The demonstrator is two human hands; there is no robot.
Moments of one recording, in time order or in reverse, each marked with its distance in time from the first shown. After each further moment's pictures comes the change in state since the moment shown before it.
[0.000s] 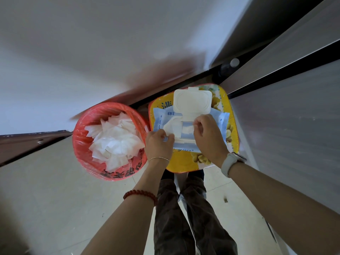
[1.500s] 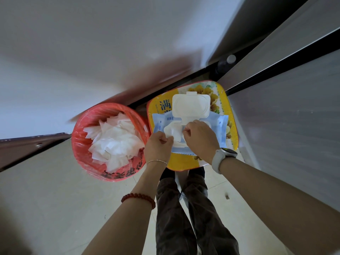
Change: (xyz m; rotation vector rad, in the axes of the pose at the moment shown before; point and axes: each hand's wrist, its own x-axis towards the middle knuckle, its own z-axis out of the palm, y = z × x) left_hand -0.009 -0.003 -0.008 -0.063 -0.047 -0.011; right_hand 0.005 -0.027 0.005 -0.296 -0.226 0.140
